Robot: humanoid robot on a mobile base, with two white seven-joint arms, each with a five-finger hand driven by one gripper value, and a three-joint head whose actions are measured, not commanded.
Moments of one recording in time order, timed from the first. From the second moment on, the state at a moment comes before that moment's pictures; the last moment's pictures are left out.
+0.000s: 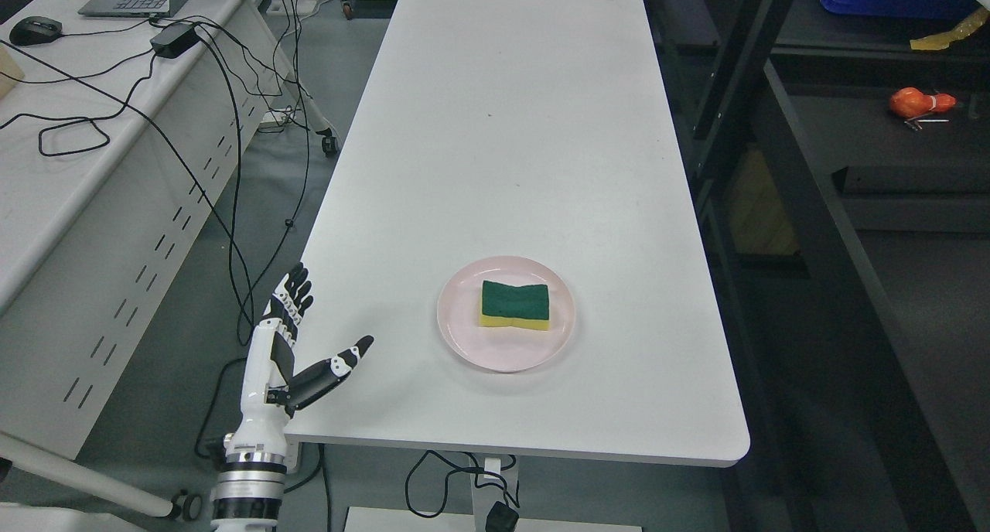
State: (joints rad) left arm 0.09 0.00 0.00 -1.77 0.00 -0.17 0.07; right arm -0.07 0.00 -0.21 0.00 -0.11 0.08 -0.07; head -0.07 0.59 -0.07
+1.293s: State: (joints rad) left arm -0.29 0.27 -0.10 -1.57 -0.66 -0.41 -0.18; right arm -0.07 0.00 -0.21 0.00 -0.11 0.08 -0.07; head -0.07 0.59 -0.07
